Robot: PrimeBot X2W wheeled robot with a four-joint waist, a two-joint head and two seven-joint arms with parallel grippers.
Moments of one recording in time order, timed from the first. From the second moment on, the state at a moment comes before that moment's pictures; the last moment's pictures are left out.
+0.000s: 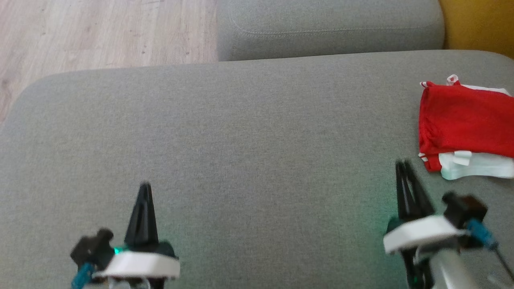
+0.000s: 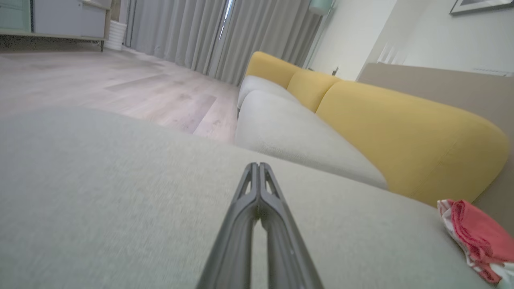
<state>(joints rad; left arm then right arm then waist) -0.03 0.04 -0.13 0.27 -0.43 -0.12 -0.26 -0.11 -0.05 0.05 0.38 0.24 0.12 -0.25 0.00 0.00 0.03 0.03</state>
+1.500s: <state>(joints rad) 0.00 0.04 -0.08 0.31 -0.83 -0.12 -0.14 -0.05 -0.04 -0.01 0.39 0.69 0.12 -0.13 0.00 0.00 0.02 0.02</state>
